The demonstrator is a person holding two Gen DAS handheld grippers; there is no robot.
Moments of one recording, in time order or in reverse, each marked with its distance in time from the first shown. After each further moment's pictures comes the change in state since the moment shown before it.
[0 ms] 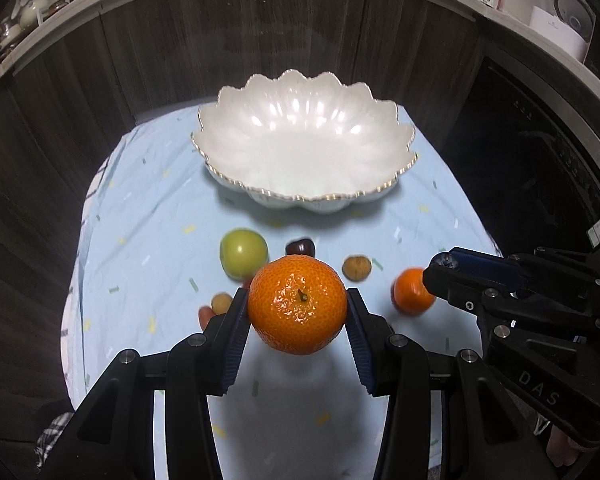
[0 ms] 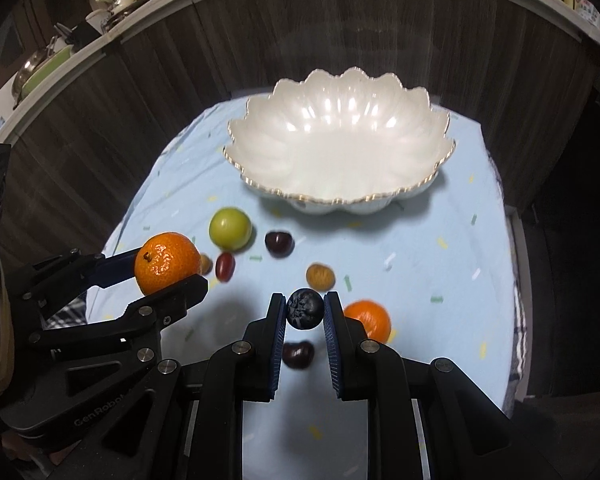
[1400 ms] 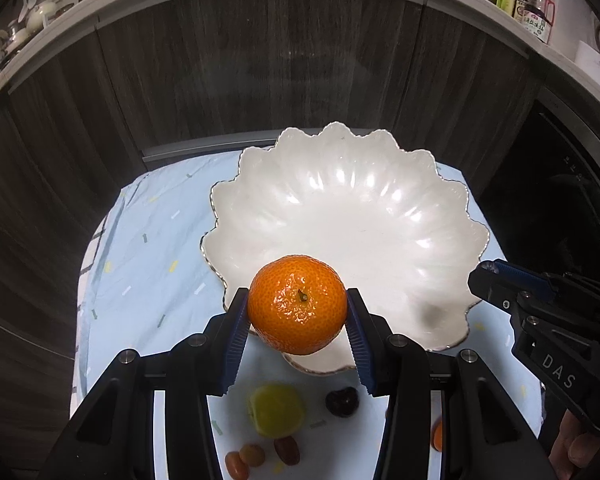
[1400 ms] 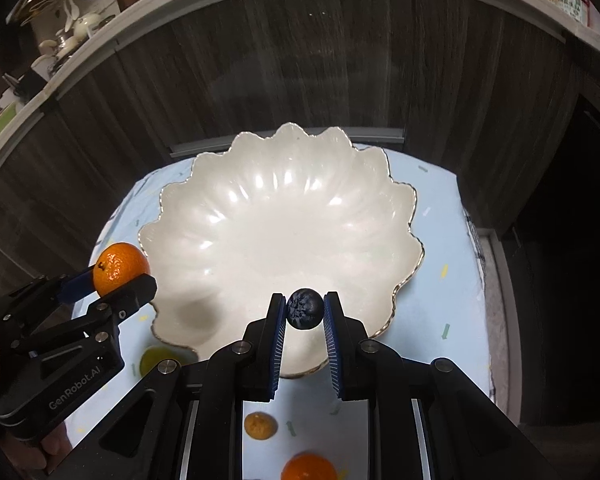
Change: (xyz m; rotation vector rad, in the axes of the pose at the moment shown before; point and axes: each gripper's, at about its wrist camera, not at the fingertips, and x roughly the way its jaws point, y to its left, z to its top) left arm 0.074 0.034 0.111 -0.056 -0.049 0.061; right arm 0.057 -0.055 0.108 0.119 -0.063 -0.095
